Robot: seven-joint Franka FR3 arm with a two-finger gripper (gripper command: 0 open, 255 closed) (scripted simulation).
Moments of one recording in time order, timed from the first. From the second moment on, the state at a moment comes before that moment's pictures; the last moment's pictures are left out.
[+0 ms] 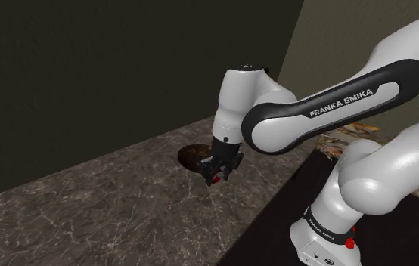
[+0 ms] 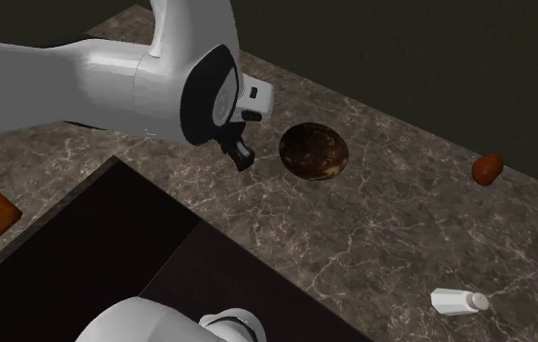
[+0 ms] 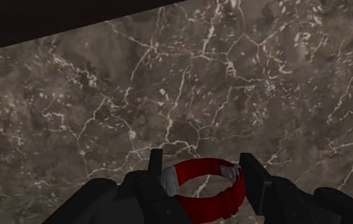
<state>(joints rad) 0.12 -0.51 0.49 -2.75 0.30 2.29 0.68</state>
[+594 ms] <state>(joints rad) -0.06 -0.28 0.39 -2.59 0.14 2.35 0.54</state>
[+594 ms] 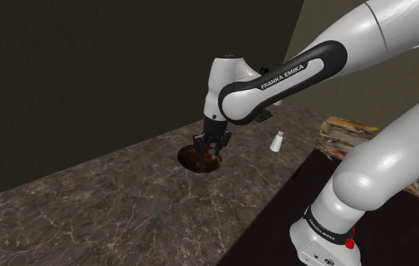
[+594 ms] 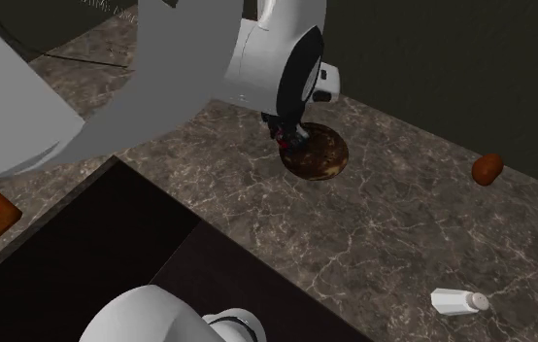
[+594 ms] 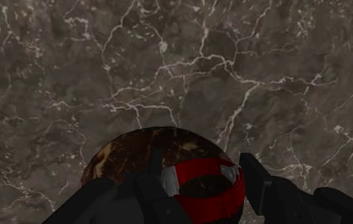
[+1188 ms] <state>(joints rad) -0.15 -0.07 0.33 -2.41 0.02 2.37 0.47</state>
